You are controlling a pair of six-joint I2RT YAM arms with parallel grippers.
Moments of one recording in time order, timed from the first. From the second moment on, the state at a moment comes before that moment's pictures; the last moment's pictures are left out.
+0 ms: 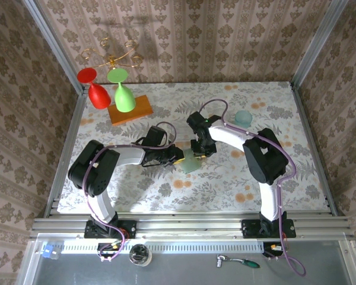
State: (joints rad) left arm -0.60 1.77 0.83 0.06 0.60 -0.92; right arm 0.58 2.01 1.45 -0.87 -0.07 0.52
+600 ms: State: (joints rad) left arm -0.60 1.75 0.83 0.06 0.59 -0.92; right arm 0.57 2.03 1.41 -0.81 -0.16 0.53
